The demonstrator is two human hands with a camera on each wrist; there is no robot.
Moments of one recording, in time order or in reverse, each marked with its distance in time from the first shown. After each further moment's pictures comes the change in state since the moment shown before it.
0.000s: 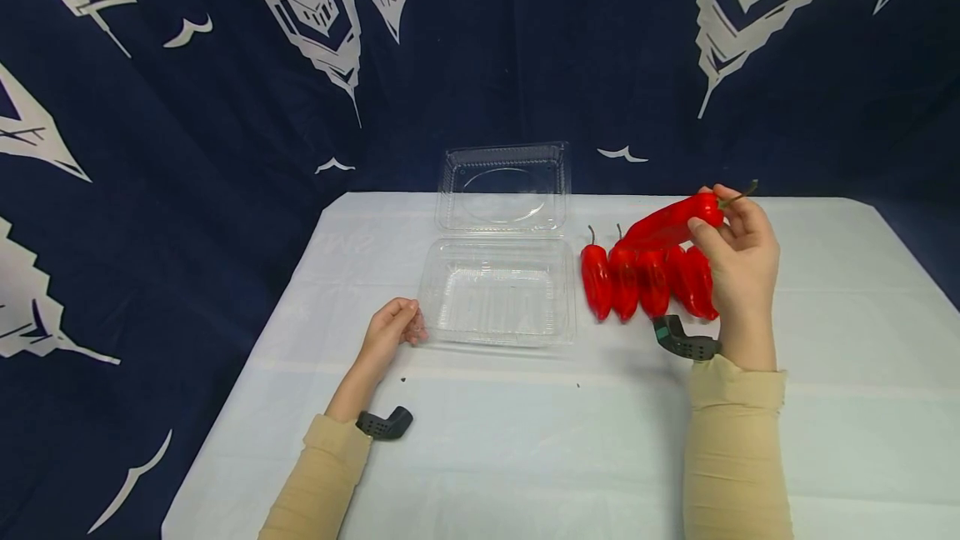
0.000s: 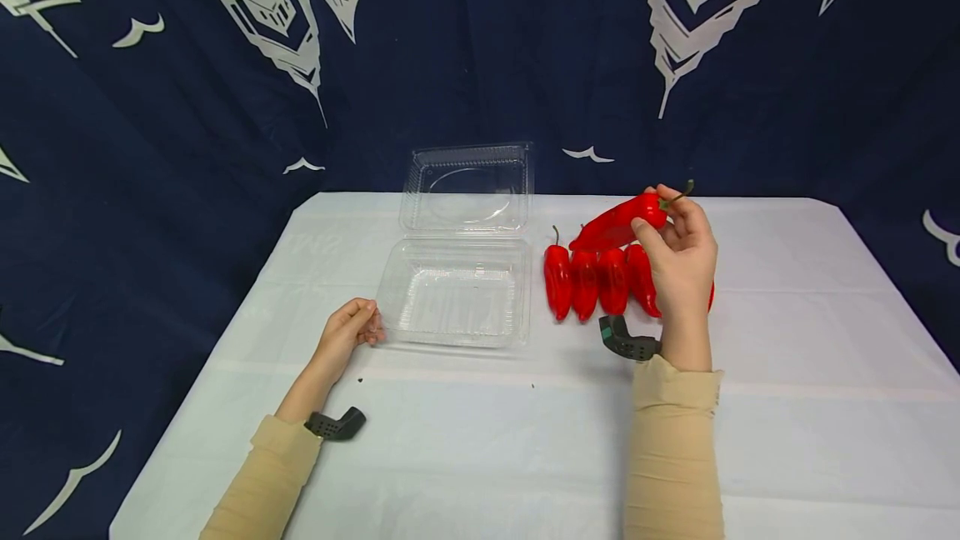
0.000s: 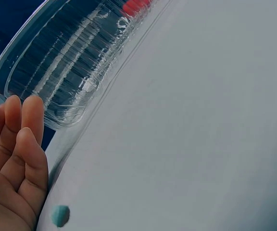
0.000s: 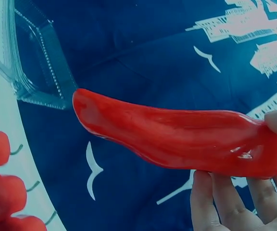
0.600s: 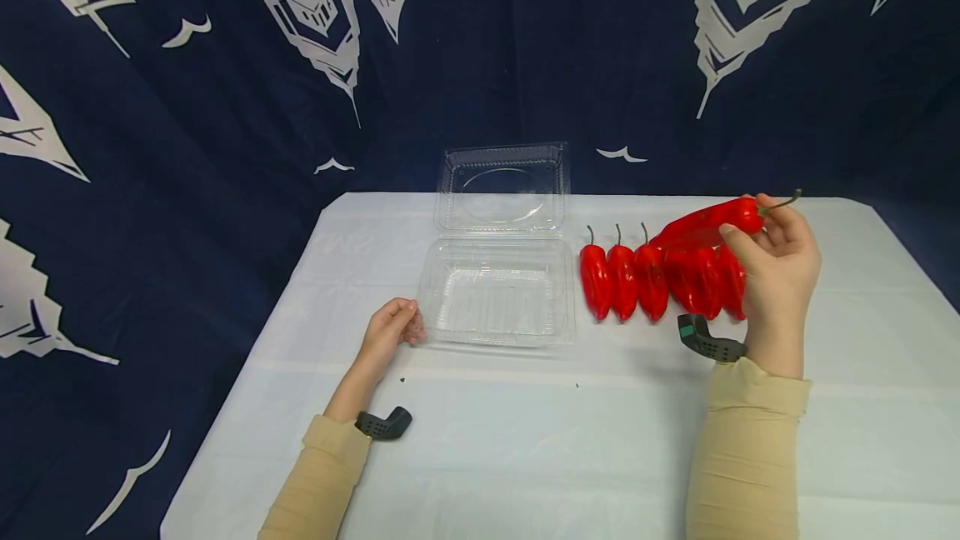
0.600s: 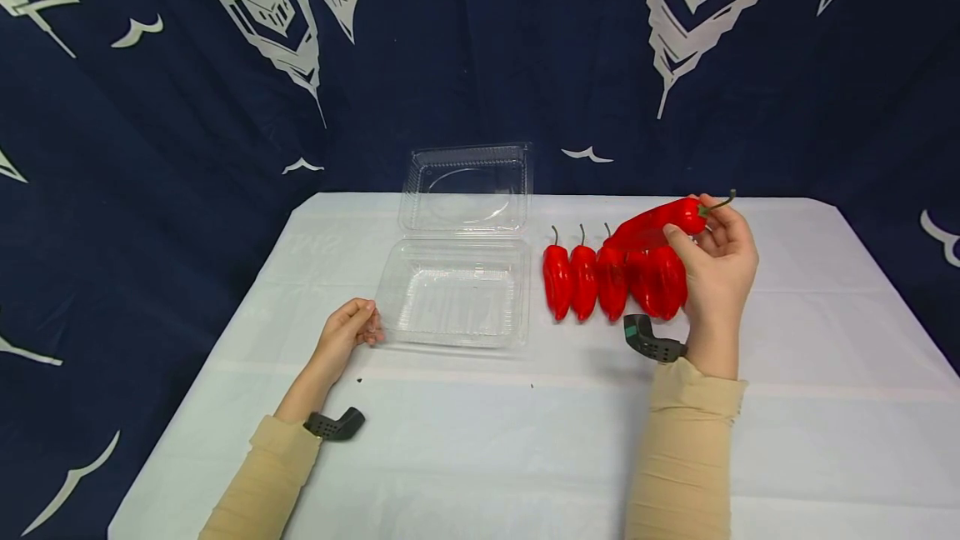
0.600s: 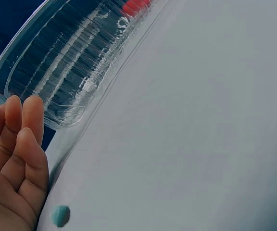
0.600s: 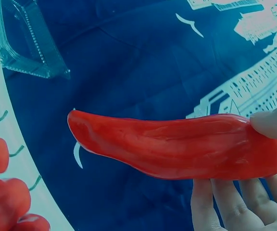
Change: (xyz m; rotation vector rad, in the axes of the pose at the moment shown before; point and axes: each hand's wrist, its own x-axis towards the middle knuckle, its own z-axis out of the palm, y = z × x) left_hand 0.000 0.000 0.001 0.005 0.013 -0.006; right_hand 0.007 -0.005 -0.030 0.029 0.169 0.024
